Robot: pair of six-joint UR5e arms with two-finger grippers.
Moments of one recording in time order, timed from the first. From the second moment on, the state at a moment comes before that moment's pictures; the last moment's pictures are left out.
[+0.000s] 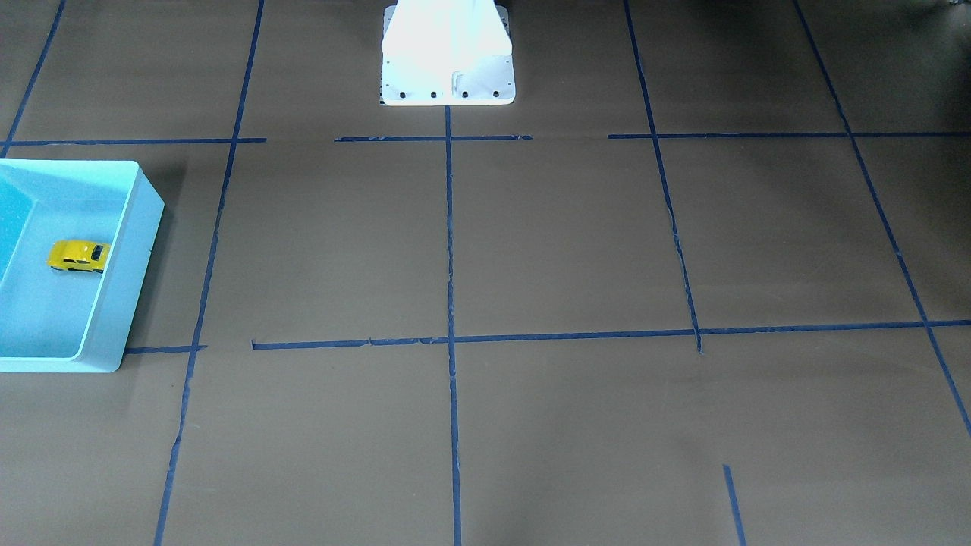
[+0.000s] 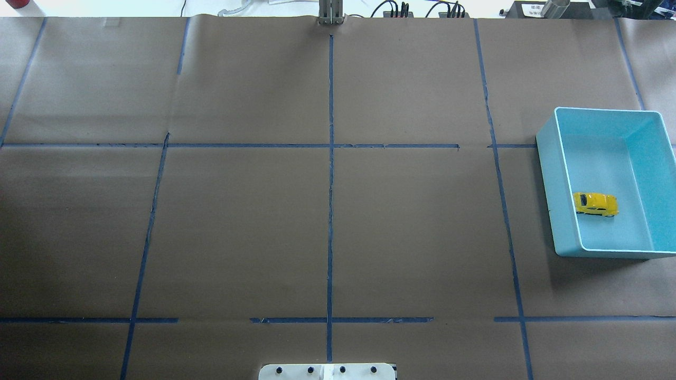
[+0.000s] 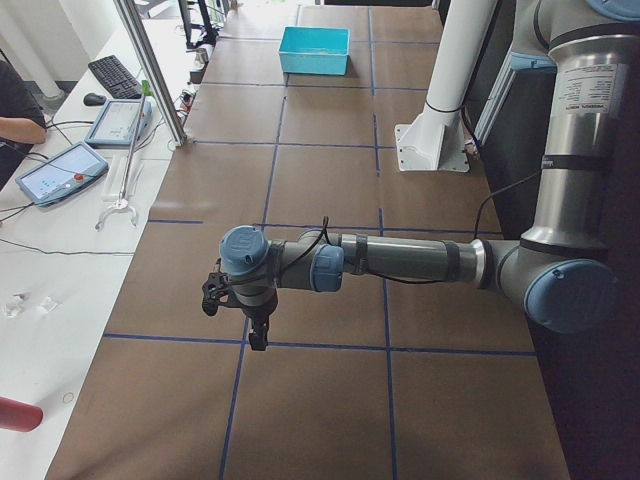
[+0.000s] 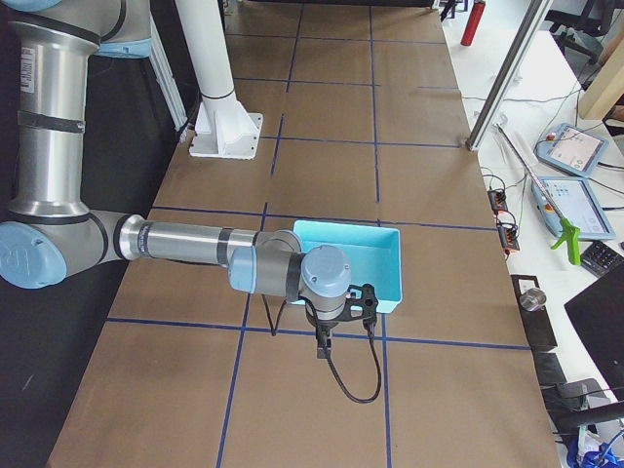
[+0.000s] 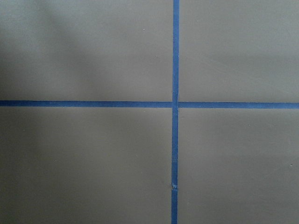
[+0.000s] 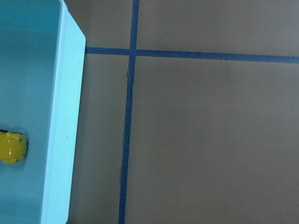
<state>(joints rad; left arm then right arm) -1.56 -1.61 -1.58 -1.57 -2.35 -0.05 1.65 -1.72 1.66 -1.55 2.37 -0.14</state>
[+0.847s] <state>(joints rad) -1.56 -1.61 -1.58 -1.57 -2.35 -0.05 1.60 -1.69 1.79 -1.70 2.36 0.04</state>
